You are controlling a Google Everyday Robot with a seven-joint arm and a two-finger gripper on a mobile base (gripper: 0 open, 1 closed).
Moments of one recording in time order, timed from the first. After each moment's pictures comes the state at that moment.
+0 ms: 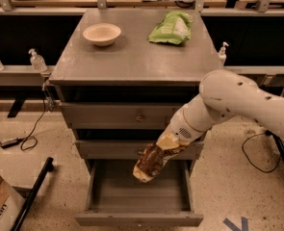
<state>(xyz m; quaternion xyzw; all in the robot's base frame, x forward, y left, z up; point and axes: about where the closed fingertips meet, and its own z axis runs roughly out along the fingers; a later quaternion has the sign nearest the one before) 0.513 -0.078 0.711 -0.52 0.82 0.16 0.20</state>
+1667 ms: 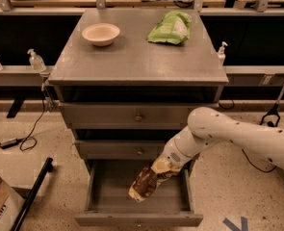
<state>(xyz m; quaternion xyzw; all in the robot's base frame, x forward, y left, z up) 0.503 -0.067 0.577 -0.47 0.84 0.23 0.14</state>
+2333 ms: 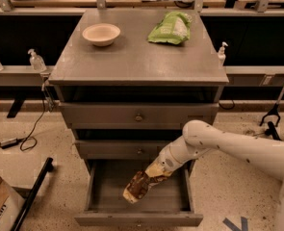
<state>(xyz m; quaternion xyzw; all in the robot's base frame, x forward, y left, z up) 0.527 -0.048 0.497 -0.46 0.83 0.29 0.15</state>
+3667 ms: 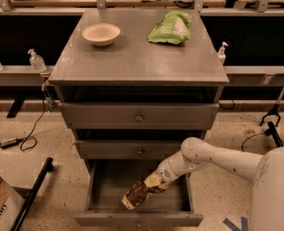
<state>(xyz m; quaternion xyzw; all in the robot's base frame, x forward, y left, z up) 0.533 -0.043 0.396 -0.40 0.84 0.34 0.13</state>
